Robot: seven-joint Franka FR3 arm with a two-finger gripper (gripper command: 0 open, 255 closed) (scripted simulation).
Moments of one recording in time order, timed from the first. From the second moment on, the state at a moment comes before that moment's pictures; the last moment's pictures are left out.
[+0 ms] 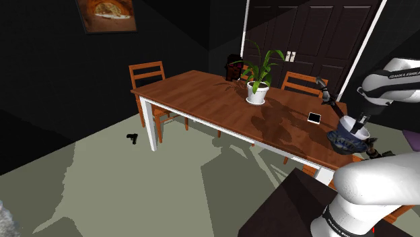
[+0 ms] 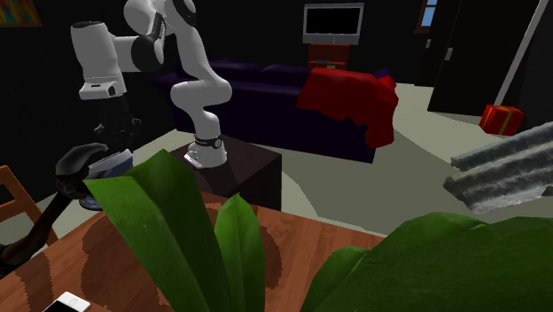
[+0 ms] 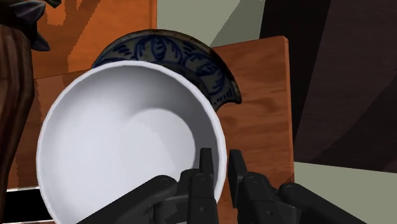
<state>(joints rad) -0.51 -0.63 -0.78 -2.55 -0.44 2.12 -1.00</state>
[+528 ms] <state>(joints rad) -0.50 -0.59 -0.81 -2.59 -0.45 2.20 -1.01</state>
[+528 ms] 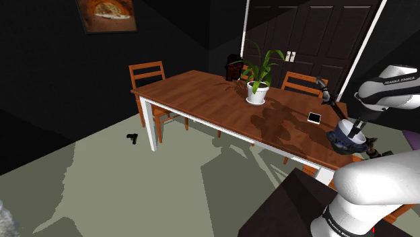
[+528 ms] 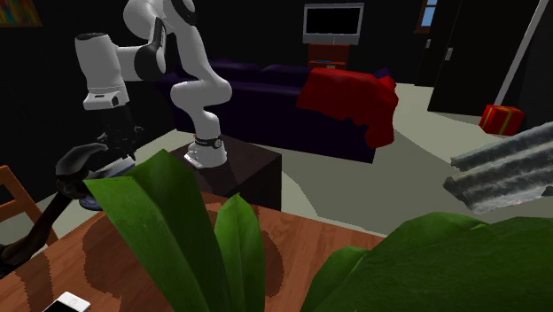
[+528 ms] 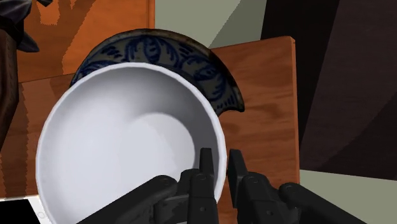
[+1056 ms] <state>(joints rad) -0.50 -0.59 -0.81 -2.59 -0.45 2.20 -1.01</state>
